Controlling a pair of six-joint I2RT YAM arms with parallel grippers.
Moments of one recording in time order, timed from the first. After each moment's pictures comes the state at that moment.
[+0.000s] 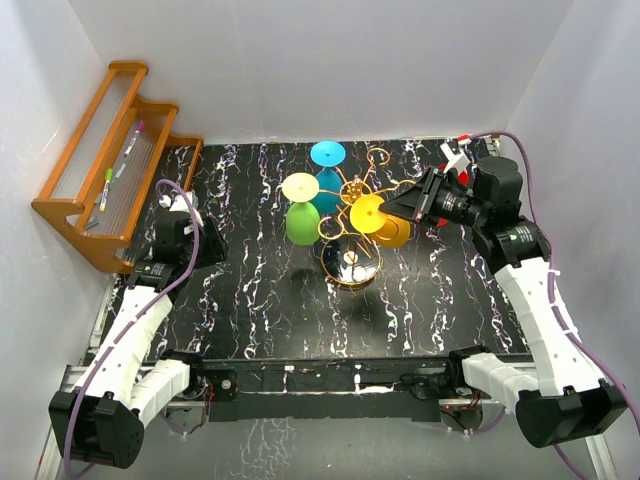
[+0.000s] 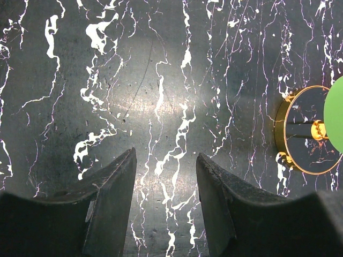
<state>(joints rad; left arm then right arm) -0.15 0.92 0.75 -0.50 0.02 -0.38 0.18 1.02 1.18 -0.47 -0.73 0.75</state>
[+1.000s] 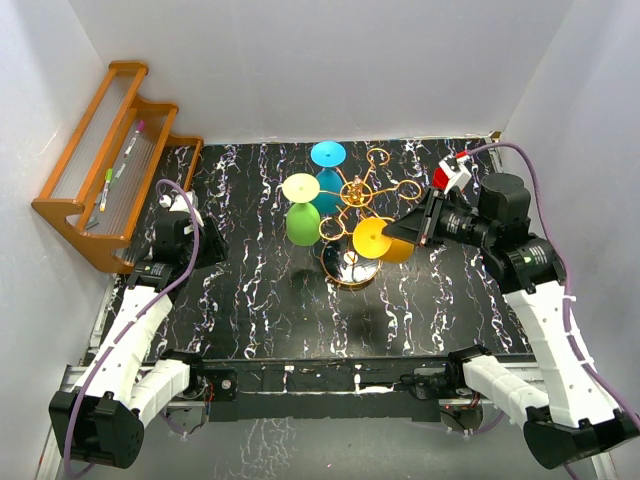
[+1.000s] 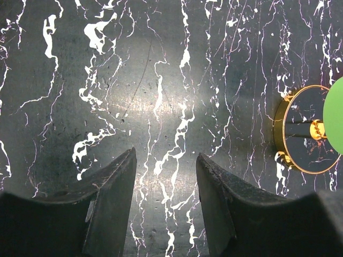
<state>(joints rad) -0.15 0.93 0.75 -0.50 0.02 -0.38 0.24 0.93 1.20 -0.65 -0.70 0.61</state>
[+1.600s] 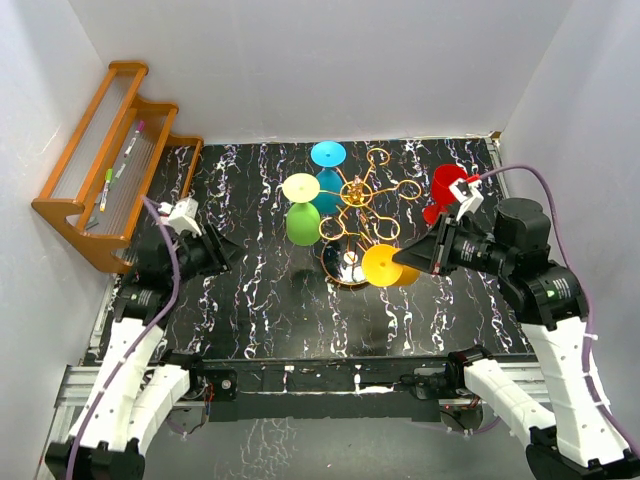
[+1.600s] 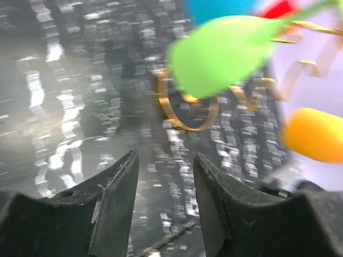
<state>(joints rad) -0.15 0.74 0.72 -0.48 0.34 -0.49 0.24 0.78 1.20 -0.84 -0.71 0.55</state>
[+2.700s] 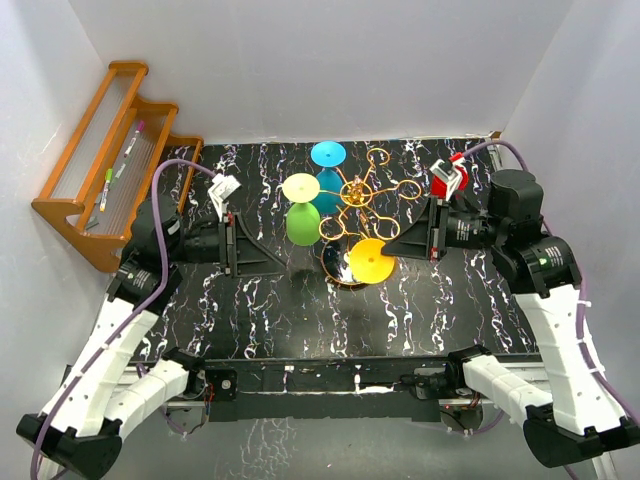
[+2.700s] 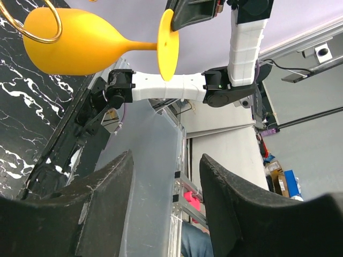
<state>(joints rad) -0.39 0.82 1.00 -0.27 1.11 -0.91 0.24 0.92 1.32 -0.83 -0.98 0.55</state>
